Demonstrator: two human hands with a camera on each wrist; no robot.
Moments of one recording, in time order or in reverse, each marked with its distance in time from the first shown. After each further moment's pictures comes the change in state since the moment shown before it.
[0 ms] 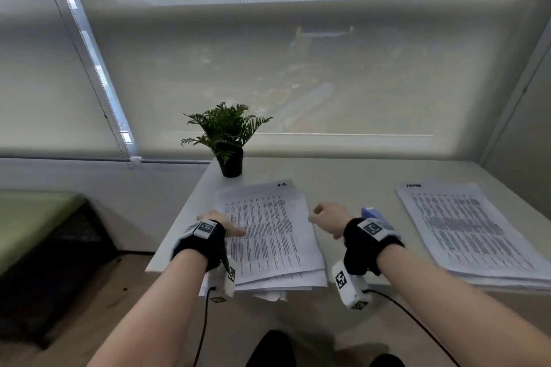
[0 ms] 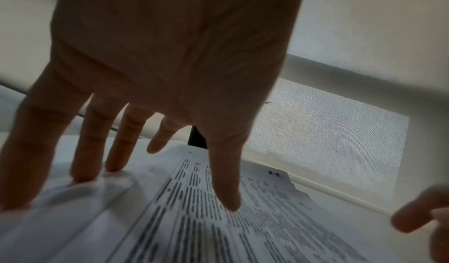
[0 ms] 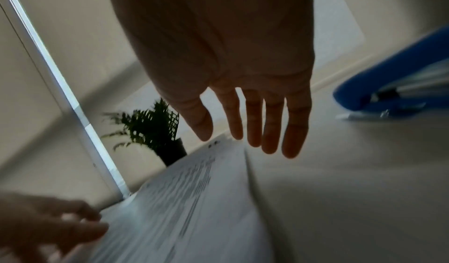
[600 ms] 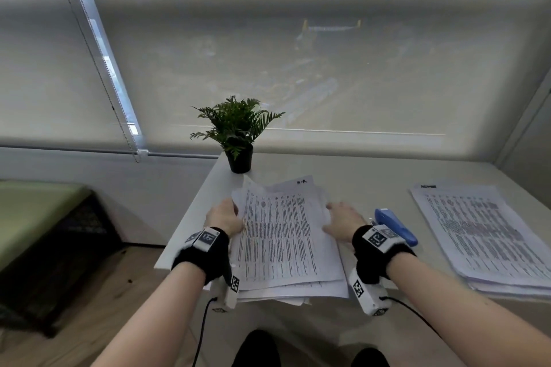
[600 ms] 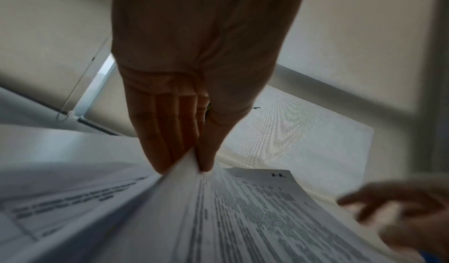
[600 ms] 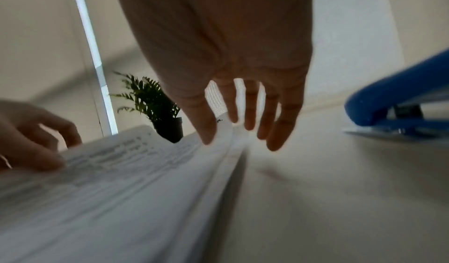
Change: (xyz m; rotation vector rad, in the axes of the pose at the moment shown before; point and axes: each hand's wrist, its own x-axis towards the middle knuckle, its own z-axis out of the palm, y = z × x) left_hand 0.004 -0.011 0.003 -0.217 0.216 0.235; right_hand 0.023 0.010 0.022 -0.154 0.073 0.001
